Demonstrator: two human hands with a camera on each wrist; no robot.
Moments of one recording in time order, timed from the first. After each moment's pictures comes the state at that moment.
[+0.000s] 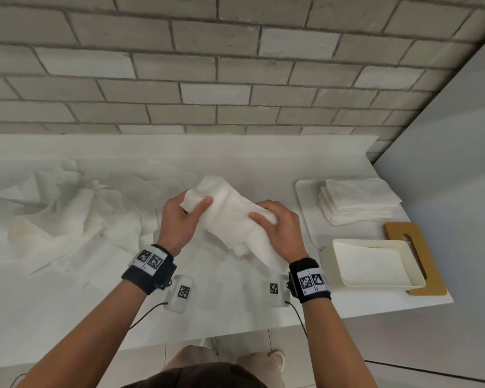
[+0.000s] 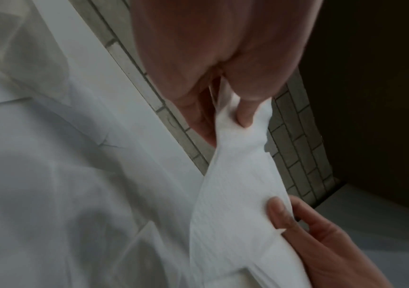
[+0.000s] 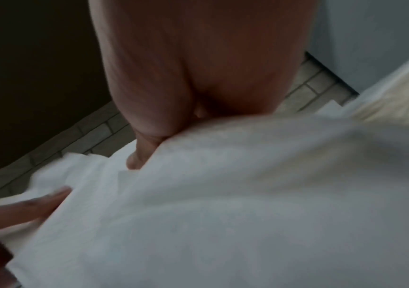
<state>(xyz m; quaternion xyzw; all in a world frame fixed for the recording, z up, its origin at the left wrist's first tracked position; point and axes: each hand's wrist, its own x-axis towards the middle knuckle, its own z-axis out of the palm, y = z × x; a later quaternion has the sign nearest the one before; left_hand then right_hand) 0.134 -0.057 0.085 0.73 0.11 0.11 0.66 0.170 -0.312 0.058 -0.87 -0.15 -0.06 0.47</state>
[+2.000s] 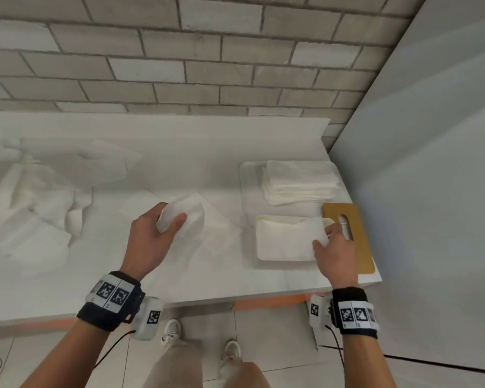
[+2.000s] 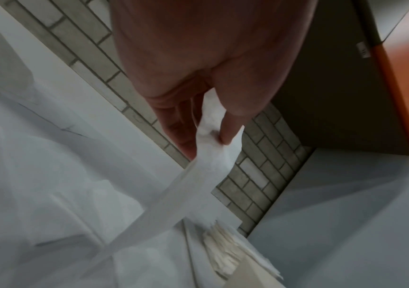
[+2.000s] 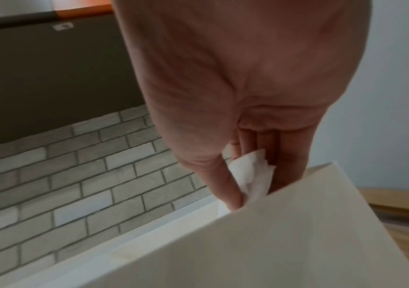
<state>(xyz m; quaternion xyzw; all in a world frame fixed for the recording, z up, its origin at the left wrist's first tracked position) 0.055 -0.232 0.092 0.87 0.12 0.10 0.46 0.112 -0.629 0.038 -0.96 0.14 0.03 0.25</state>
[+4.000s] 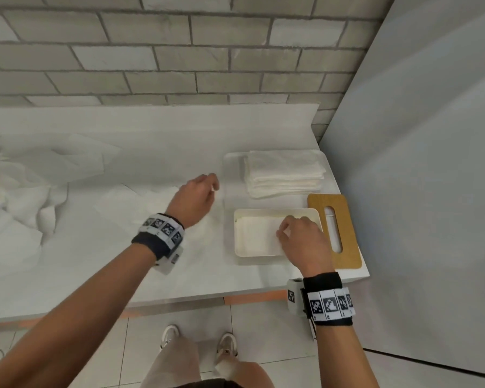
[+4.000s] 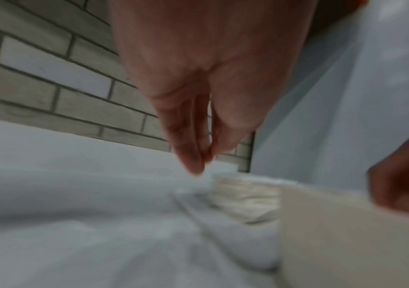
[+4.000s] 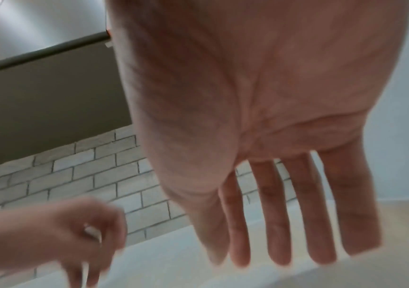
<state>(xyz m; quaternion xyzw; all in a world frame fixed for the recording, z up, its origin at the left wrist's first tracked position) 0.191 -0.328 0.037 0.96 -0.09 0.03 0.25 0.131 -0.623 0.047 -0.99 -0.01 0.09 0.14</state>
